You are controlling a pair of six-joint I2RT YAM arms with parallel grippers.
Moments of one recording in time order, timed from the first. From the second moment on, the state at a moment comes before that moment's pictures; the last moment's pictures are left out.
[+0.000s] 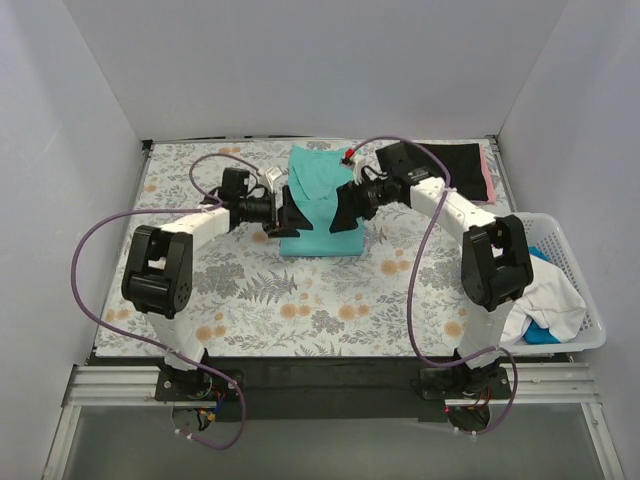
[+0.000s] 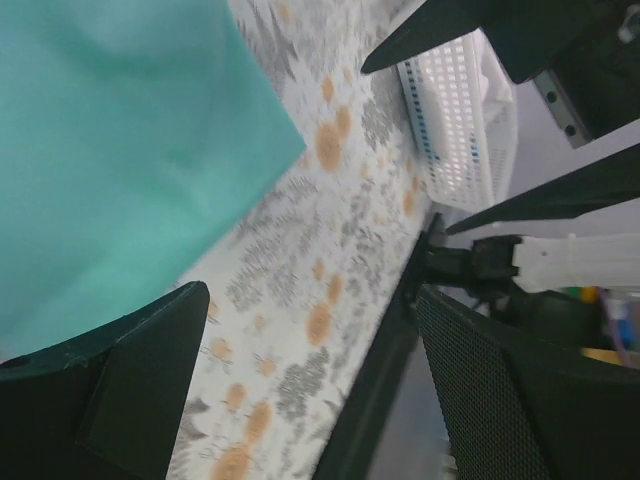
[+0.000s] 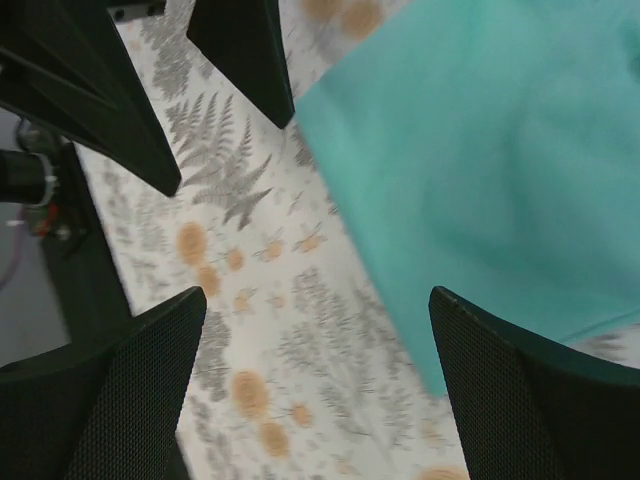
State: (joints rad) left arm -0.22 1.79 1.19 -0.13 0.97 -0.41; right arm 0.43 1.86 1.56 -0.55 -0.78 -0.18
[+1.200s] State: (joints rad) left arm -0.20 1.89 0.74 0.44 1.11 -0.95; right arm 0.30 1.96 1.00 -0.14 -1.15 0.36
